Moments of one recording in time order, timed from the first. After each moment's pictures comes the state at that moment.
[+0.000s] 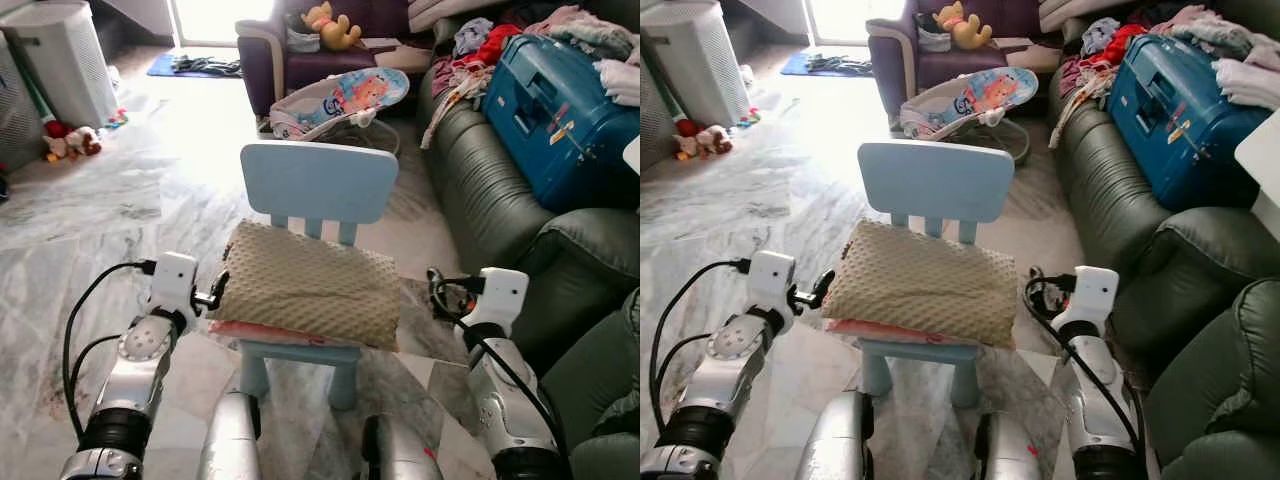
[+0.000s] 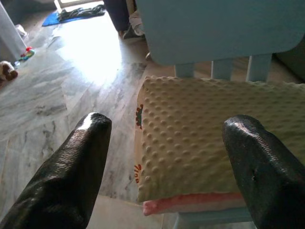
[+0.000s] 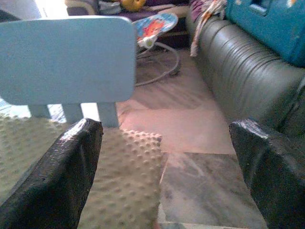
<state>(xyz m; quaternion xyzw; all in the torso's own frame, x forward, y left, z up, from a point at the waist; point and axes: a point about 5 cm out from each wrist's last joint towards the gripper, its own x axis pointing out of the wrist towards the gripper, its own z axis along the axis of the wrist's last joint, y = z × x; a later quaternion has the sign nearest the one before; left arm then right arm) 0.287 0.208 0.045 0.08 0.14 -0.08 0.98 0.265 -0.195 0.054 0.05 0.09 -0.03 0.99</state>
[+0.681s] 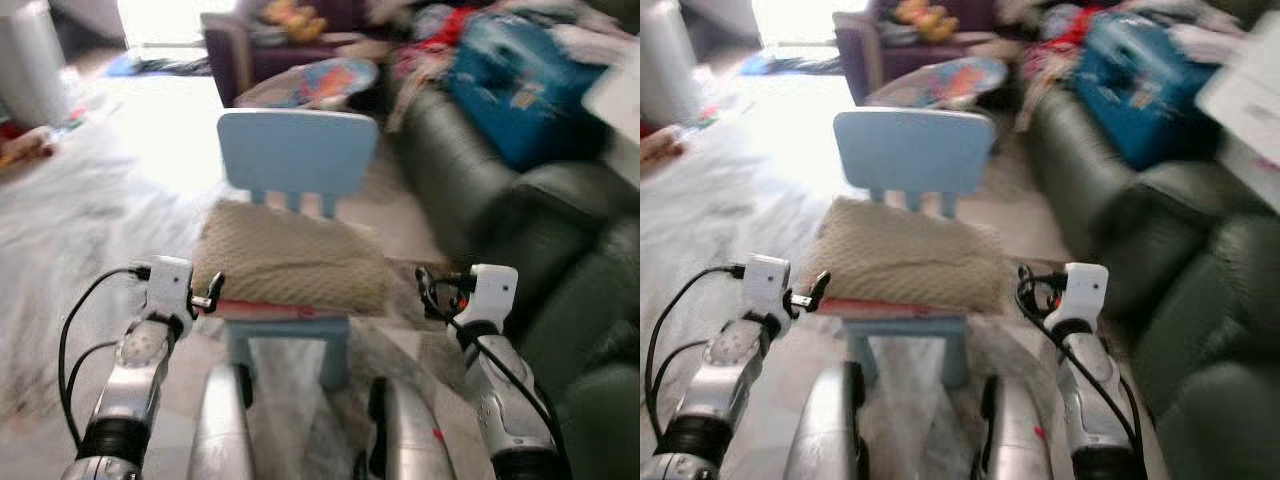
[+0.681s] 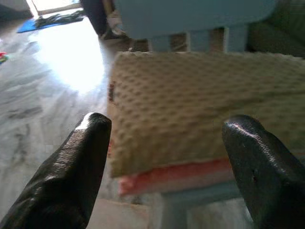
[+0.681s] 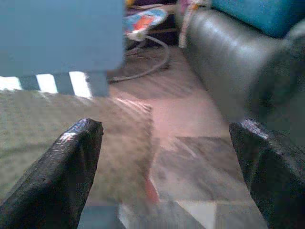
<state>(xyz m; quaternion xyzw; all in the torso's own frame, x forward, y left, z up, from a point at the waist) 0.284 0.209 0.045 0.08 0.13 -0.06 0.99 0.264 -0.190 0.058 0.06 0.09 0.00 0.99</state>
